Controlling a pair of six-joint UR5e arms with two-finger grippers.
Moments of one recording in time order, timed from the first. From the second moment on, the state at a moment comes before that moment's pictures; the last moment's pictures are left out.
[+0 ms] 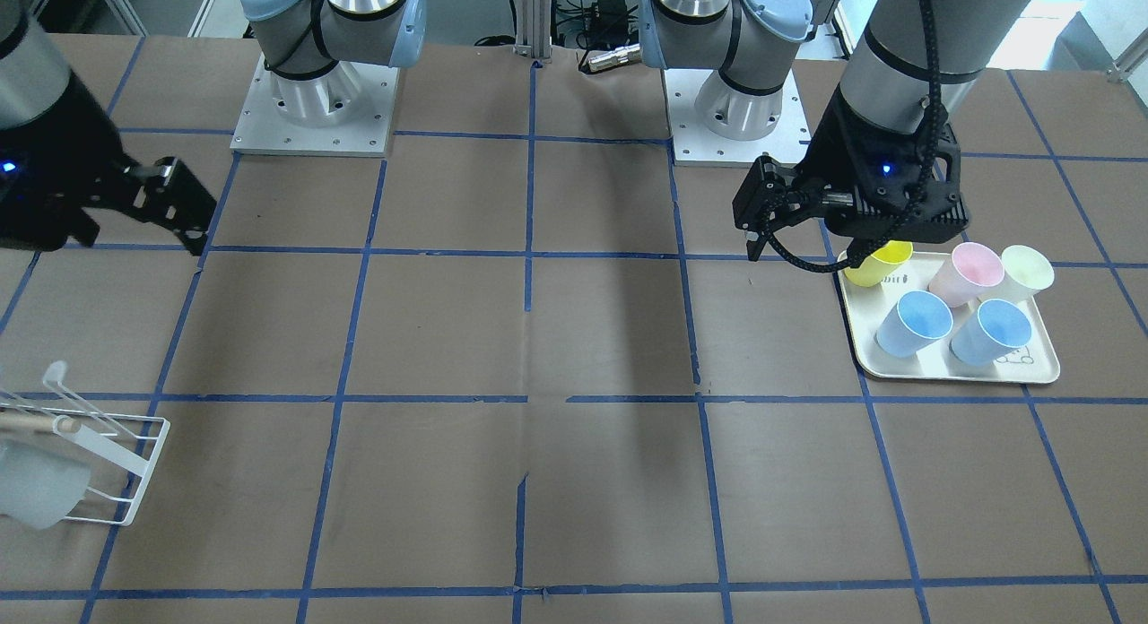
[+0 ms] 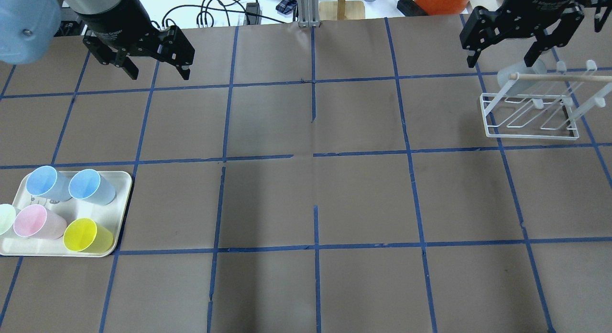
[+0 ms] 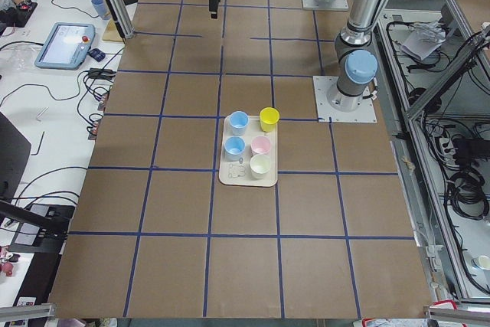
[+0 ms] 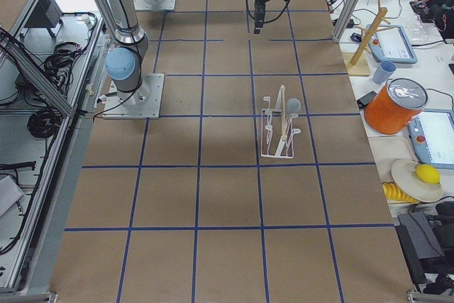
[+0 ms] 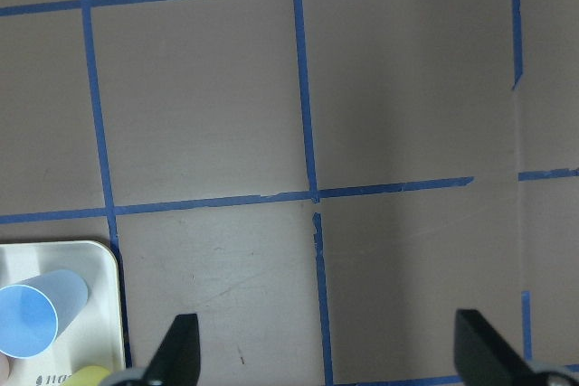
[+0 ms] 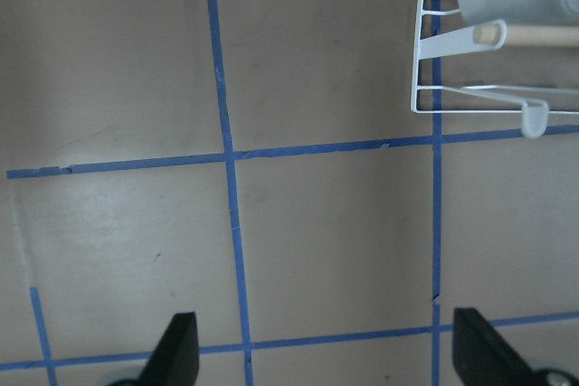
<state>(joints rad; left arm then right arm) -1.55 -1.67 -1.45 -1.53 1.57 0.08 1.42 -1.42 1.35 -1.47 -1.60 -0.09</state>
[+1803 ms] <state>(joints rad) -1.56 -1.66 -1.53 -1.52 1.57 0.08 1.18 -0.90 1.00 -1.54 -1.59 -0.79</state>
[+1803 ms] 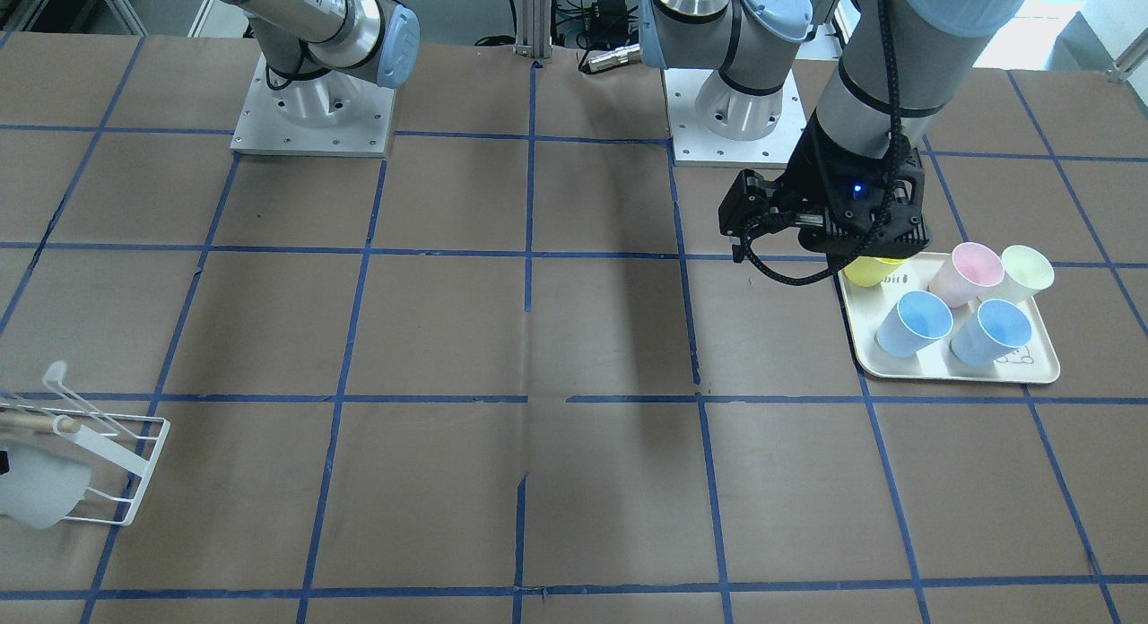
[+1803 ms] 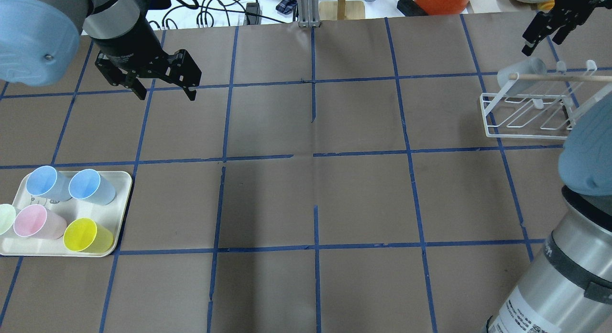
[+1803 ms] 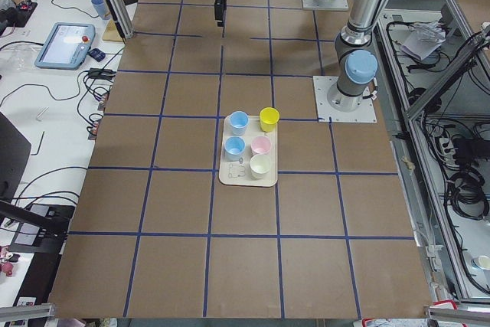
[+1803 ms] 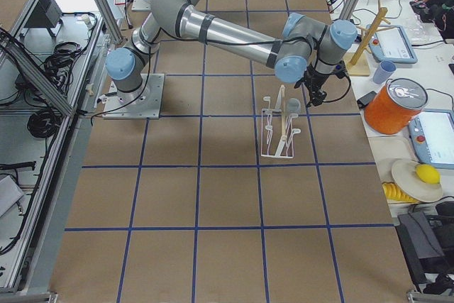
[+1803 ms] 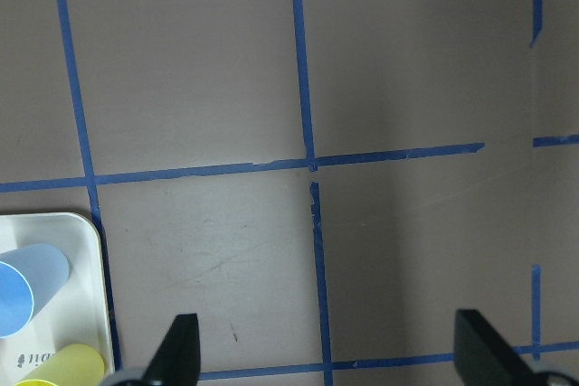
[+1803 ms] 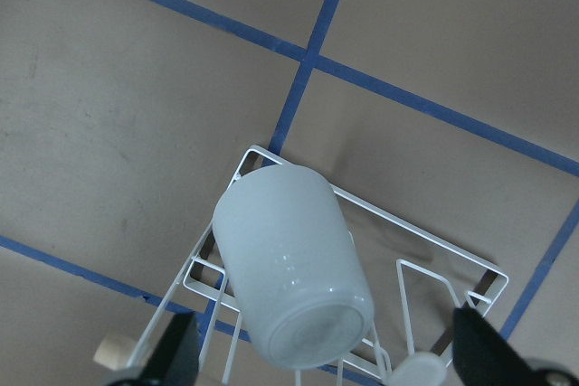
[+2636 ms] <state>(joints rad) -1.56 -1.66 -1.53 -1.51 1.57 0.09 1.18 -0.86 1.01 -1.52 -1.59 -0.79</state>
